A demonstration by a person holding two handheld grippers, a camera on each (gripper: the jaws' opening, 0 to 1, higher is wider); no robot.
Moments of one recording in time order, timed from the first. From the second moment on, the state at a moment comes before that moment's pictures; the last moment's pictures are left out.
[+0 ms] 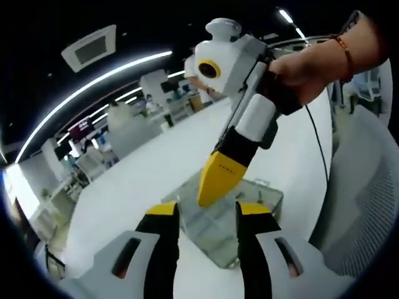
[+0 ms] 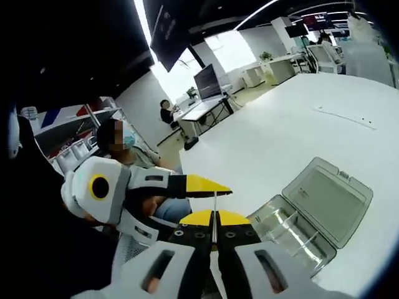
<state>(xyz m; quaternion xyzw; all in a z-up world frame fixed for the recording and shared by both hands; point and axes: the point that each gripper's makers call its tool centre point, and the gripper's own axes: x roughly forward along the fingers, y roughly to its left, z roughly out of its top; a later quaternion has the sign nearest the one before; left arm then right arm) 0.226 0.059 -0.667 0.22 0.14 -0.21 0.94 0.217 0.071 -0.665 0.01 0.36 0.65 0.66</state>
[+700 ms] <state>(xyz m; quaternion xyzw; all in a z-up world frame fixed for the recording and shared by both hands) 0.222 0.081 -0.677 0.19 0.17 -0.18 0.95 0.234 0.069 -0.670 -0.11 0.32 0.66 0.67</state>
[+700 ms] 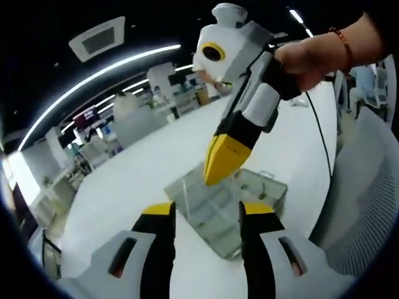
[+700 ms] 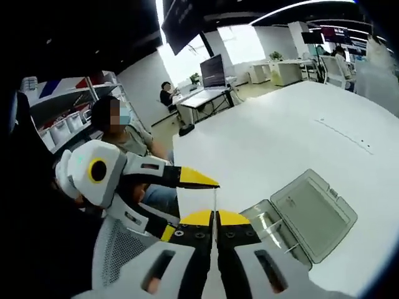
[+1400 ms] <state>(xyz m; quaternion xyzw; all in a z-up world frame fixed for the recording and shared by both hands) 0.214 0.100 -0.681 0.12 0.18 -0.15 0.96 0.249 0.080 -0.705 -0.26 0.27 0.69 0.62</state>
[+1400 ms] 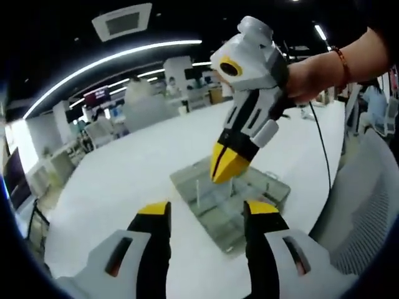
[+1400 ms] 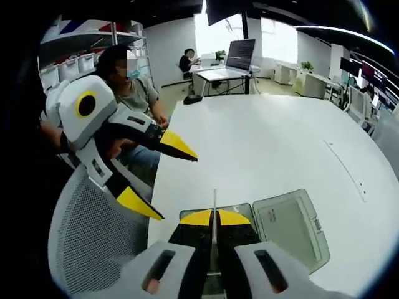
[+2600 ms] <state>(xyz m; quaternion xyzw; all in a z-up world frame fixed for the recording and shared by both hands) 0.211 0.102 -0.671 0.10 0.17 -0.15 0.97 0.248 0.085 -0.719 -0.29 0.25 0.69 0.61</state>
